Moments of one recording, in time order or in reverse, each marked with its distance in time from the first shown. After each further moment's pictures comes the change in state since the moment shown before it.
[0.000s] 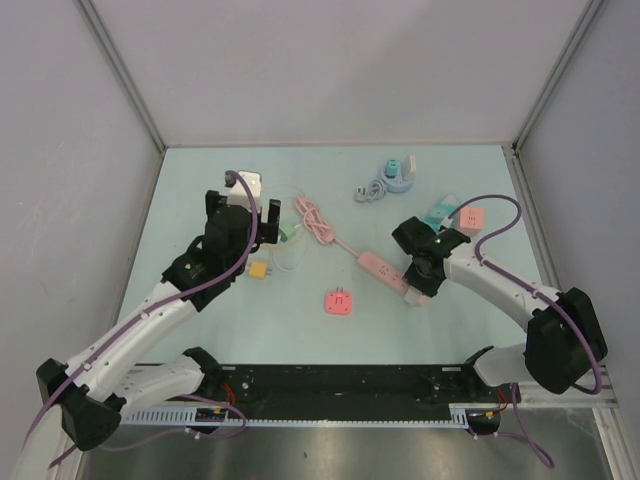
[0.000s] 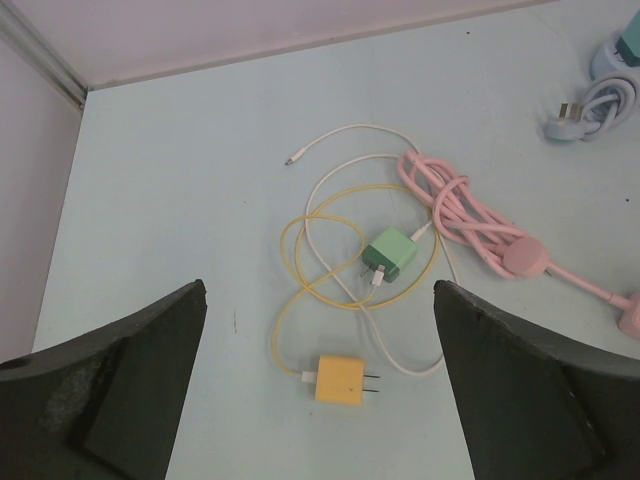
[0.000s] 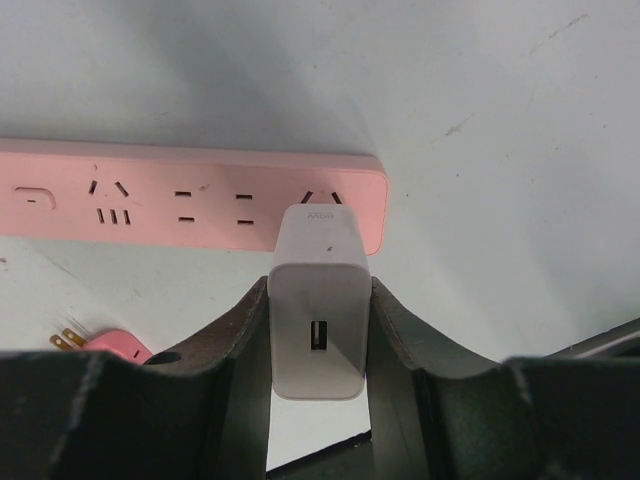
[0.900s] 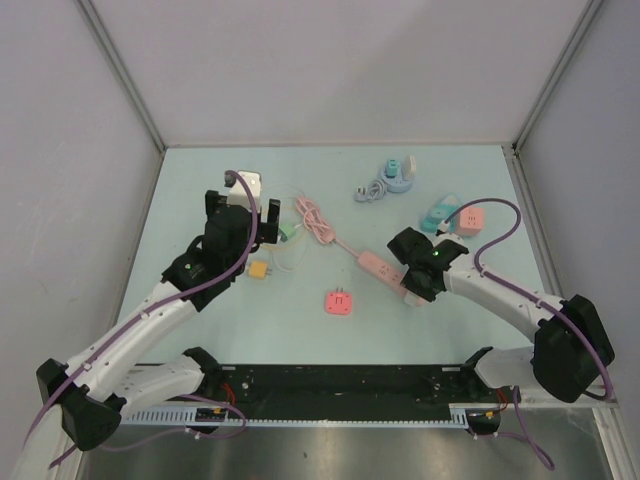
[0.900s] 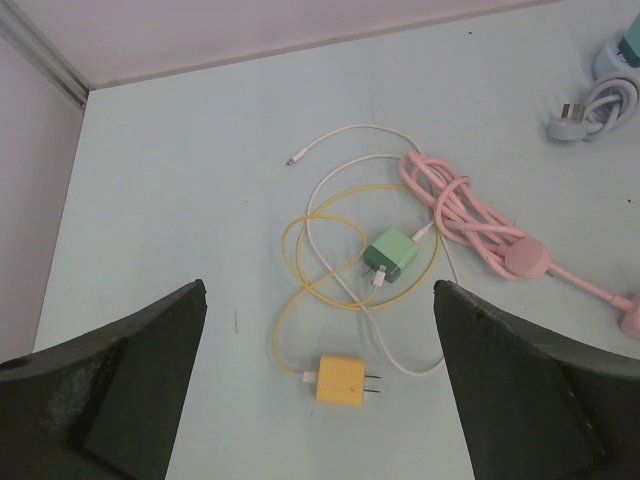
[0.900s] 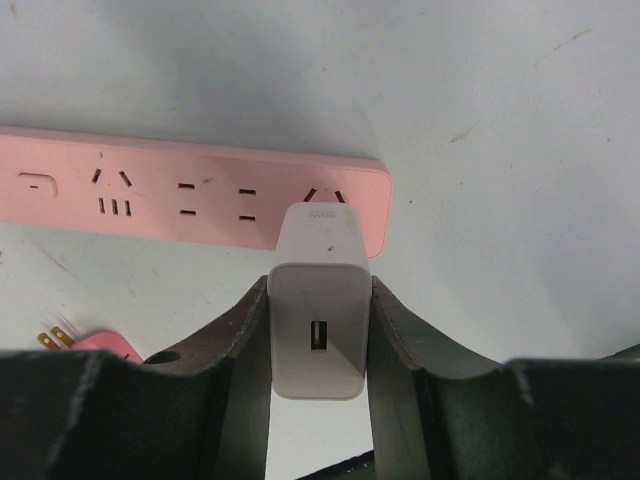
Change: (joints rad) left arm 0.002 0.000 0.000 0.000 -0.001 0.000; right arm 0.070 -0.031 -0.078 0.059 0.063 0.023
